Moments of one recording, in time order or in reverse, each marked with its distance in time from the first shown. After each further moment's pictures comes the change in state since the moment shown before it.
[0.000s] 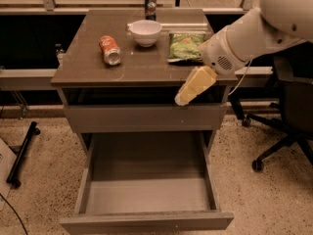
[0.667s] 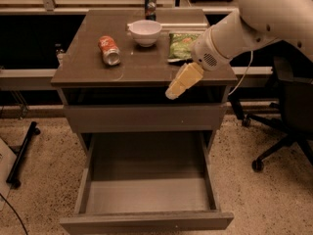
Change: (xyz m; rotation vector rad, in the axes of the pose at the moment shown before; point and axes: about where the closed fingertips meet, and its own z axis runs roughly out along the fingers) arm -0.014 -0.022 0.035 0.006 -0.009 -0.001
